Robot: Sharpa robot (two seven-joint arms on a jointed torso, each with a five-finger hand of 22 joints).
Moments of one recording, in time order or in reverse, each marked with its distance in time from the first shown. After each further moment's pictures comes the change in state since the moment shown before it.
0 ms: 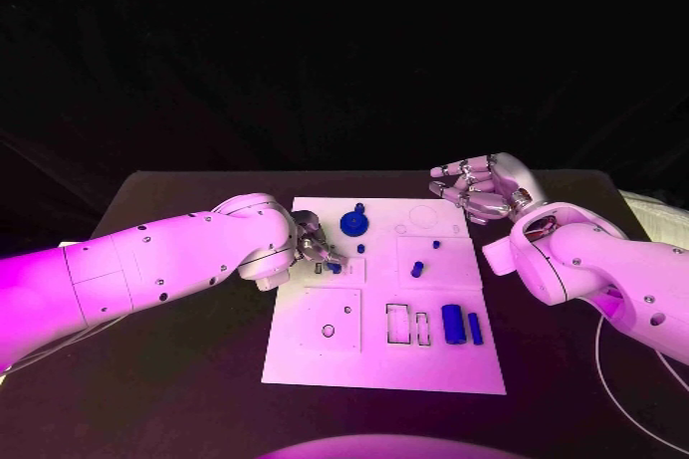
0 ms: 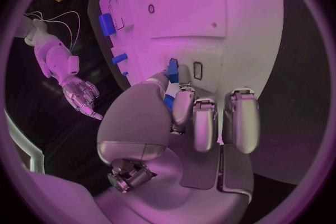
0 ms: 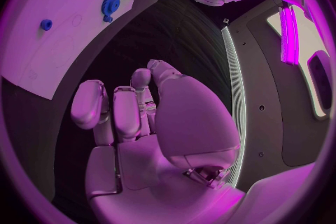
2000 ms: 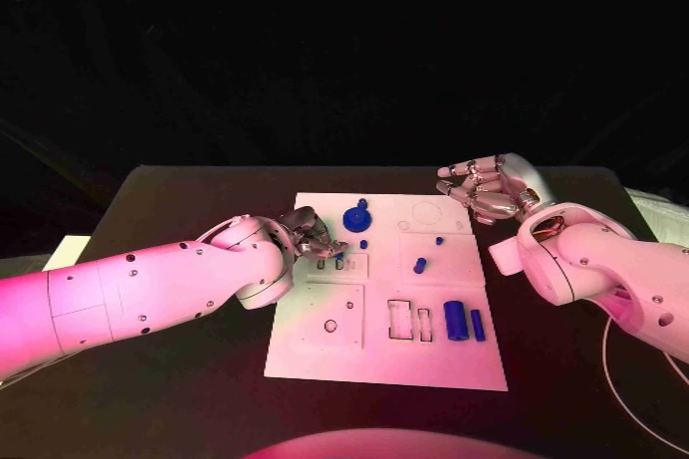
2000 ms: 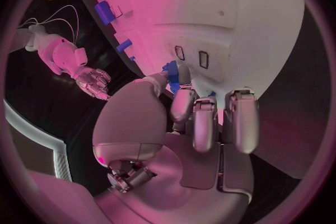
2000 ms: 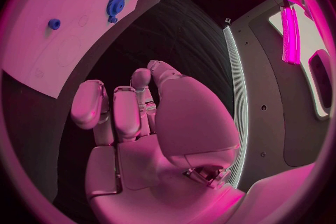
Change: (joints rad) left arm -0.072 -0.081 -0.009 0.129 -0.139 -0.337 0.091; left_hand -0.051 -0.085 0.180 0.002 -0.030 -0.018 0.006 0.031 0.001 -0.003 0.004 -0.011 -0.013 0.000 0.000 0.000 0.000 0.000 0.000 0.000 0.002 0.000; right arm -0.008 -0.011 -0.003 -0.005 0.009 0.003 0.001; right_hand -0.006 0.006 0.003 0.003 0.000 -0.003 0.003 0.000 0.000 0.000 0.000 0.000 0.000 0.000 0.000 0.000 0.000 0.000 0.000 0.000 0.000 0.000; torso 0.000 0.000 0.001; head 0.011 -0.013
